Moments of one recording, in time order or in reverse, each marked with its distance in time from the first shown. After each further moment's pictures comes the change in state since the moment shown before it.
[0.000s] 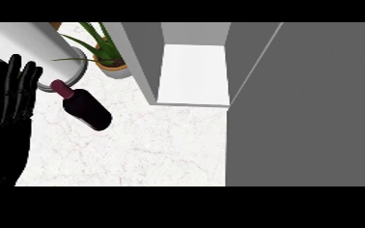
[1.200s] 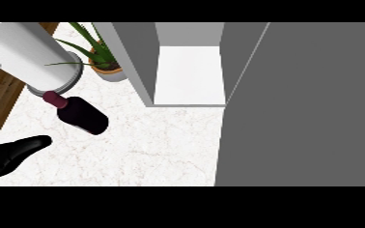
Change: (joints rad) left arm -0.117 -0.033 0.165 -0.106 0.164 0.245 0.447; right arm -0.028 -0.056 0.147 -0.366 -0.079 0.026 0.525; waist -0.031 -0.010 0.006
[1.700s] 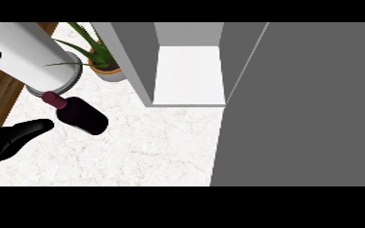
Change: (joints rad) left arm -0.100 0.037 -0.021 0.008 -0.058 0.071 0.130; right arm -0.224 -0.005 0.001 -0.015 0.020 -0.104 0.244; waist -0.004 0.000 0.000
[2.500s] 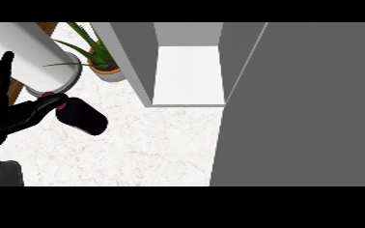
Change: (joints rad) left arm -0.003 -0.017 0.034 0.178 -0.024 0.021 -0.120; right arm -0.192 -0.062 -0.095 -0.013 0.008 -0.043 0.192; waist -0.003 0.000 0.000
